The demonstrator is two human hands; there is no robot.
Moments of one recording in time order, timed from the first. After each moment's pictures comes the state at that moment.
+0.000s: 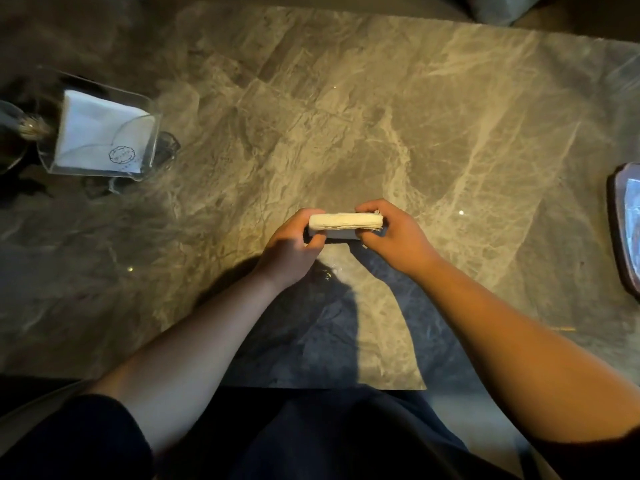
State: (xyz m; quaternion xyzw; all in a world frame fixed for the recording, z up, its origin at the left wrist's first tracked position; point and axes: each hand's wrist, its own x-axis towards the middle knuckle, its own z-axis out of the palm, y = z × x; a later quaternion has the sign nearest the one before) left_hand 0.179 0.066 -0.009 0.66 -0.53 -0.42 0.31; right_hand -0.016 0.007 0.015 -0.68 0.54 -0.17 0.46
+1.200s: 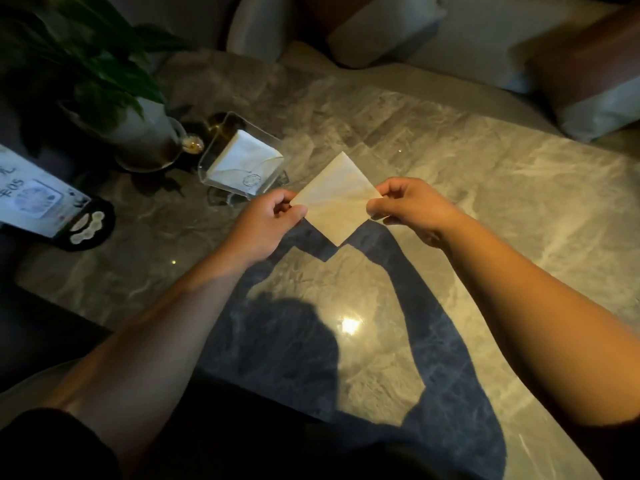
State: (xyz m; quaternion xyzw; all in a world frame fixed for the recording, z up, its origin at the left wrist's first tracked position) left_hand 0.336 0.075 0.090 0.73 -0.44 -0.36 0.39; right_hand 0.130 -0.073 0.108 -0.66 0.46 -0.08 0.60
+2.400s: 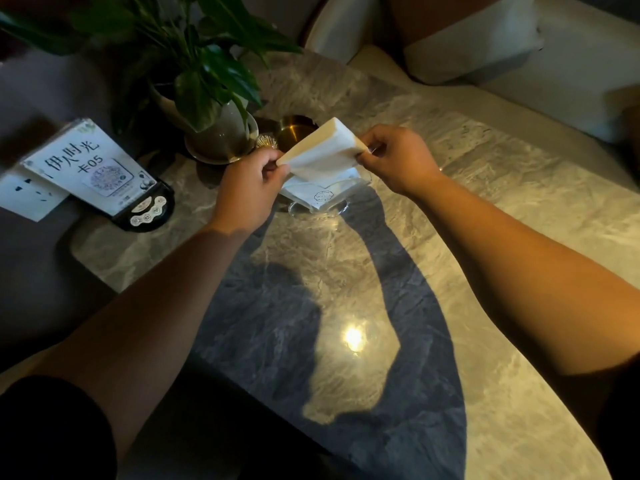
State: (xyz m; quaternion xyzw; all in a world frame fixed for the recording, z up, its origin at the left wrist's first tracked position) left_hand 0.462 0.084 0.095 0.83 -0.39 -0.12 0.38; right_hand 0.319 -0.110 0.107 -0.89 0.32 -0.11 0.30
